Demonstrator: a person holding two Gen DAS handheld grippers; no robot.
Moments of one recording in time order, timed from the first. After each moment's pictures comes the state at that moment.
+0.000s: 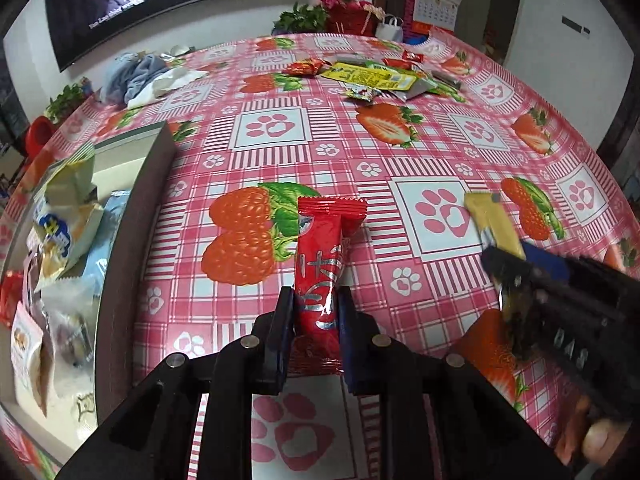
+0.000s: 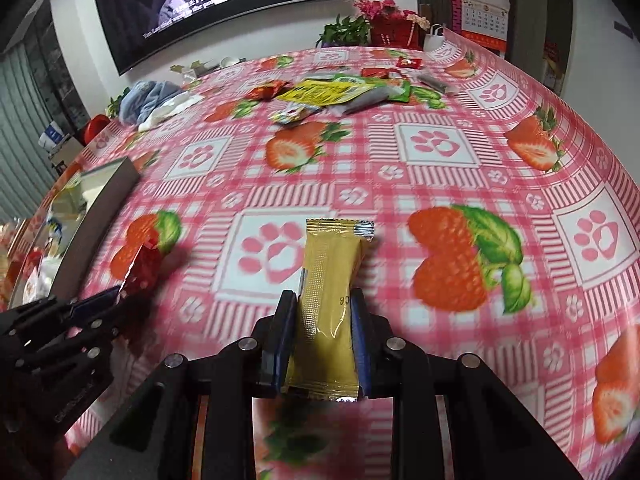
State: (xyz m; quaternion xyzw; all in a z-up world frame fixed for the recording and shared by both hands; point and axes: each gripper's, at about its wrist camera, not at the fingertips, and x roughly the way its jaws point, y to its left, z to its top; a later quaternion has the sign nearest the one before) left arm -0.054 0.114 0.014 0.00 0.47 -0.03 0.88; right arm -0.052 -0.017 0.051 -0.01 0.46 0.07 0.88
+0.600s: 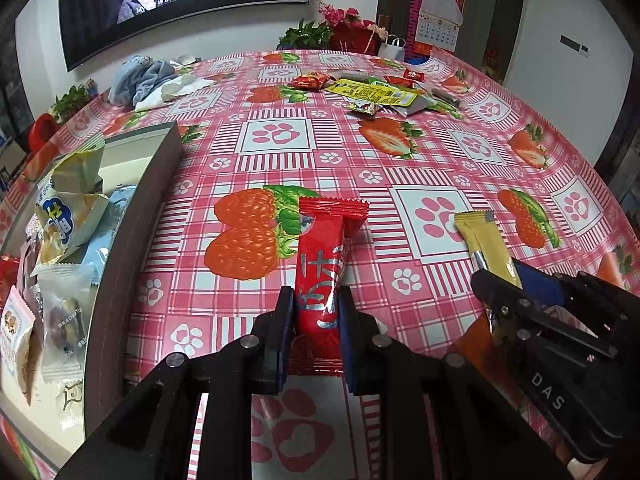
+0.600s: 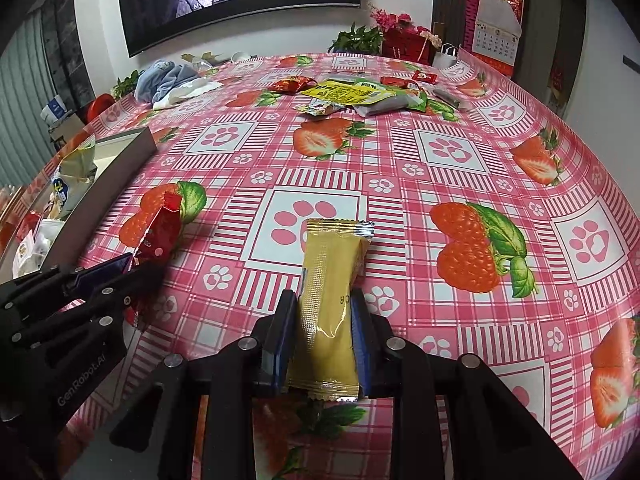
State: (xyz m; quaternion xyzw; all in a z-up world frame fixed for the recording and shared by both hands) left arm -0.061 0.118 0.008 -0.01 0.44 -0.03 0.90; right arm -0.067 0.002 0.045 -0.06 0.45 0.06 0.89
